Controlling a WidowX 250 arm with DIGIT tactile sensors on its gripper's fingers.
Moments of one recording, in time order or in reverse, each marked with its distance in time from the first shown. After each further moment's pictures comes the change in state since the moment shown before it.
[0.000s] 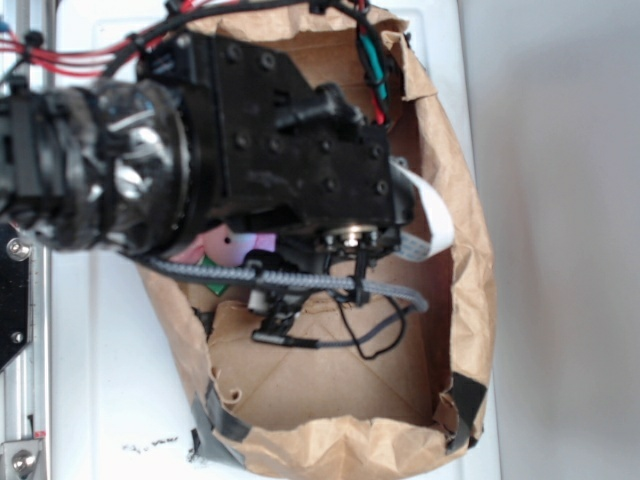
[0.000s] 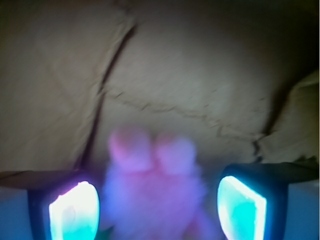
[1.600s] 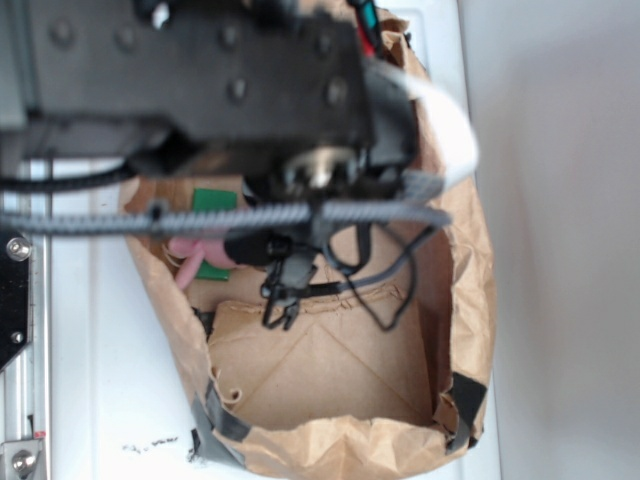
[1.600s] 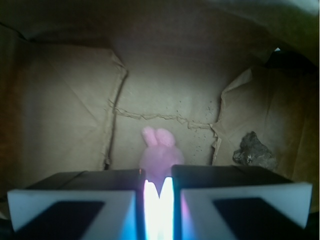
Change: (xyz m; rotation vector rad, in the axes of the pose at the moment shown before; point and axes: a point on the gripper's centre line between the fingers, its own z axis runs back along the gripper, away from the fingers) arm -0.006 0.011 0.074 -0.061 -0.090 0.172
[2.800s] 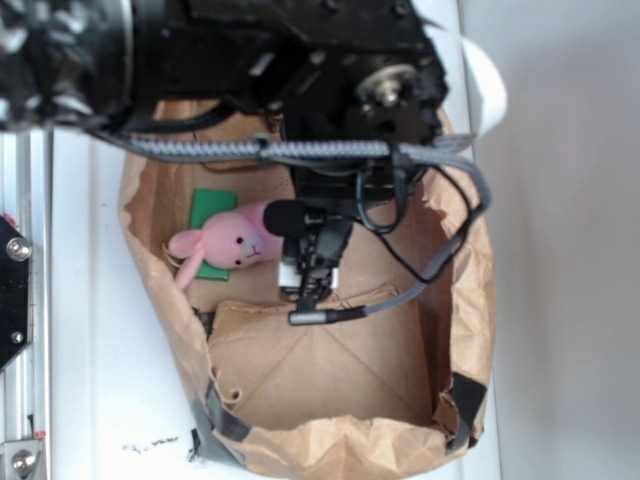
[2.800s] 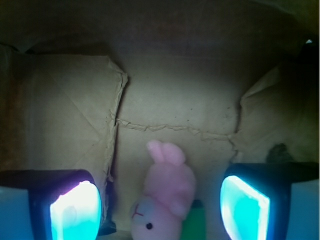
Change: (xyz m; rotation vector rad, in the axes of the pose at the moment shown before) arm 0.000 0.006 -0.035 -0.126 0.043 0.028
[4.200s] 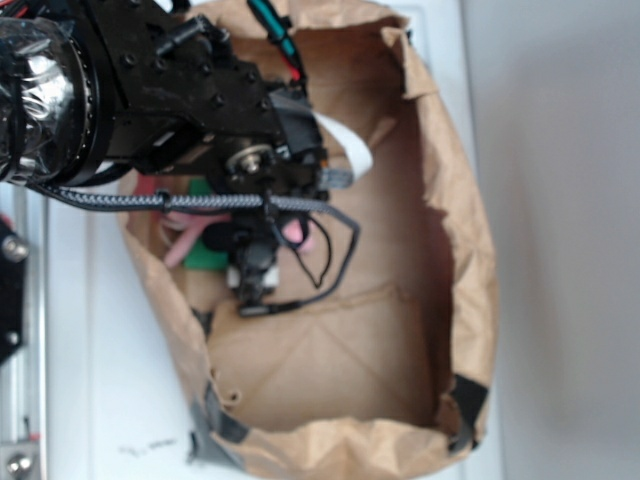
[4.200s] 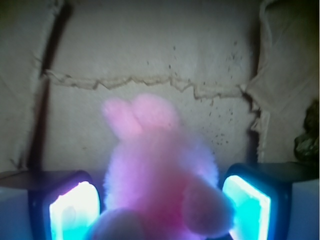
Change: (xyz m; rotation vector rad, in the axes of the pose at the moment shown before) arm -0.026 0.002 -0.062 0.106 -0.074 -0.033
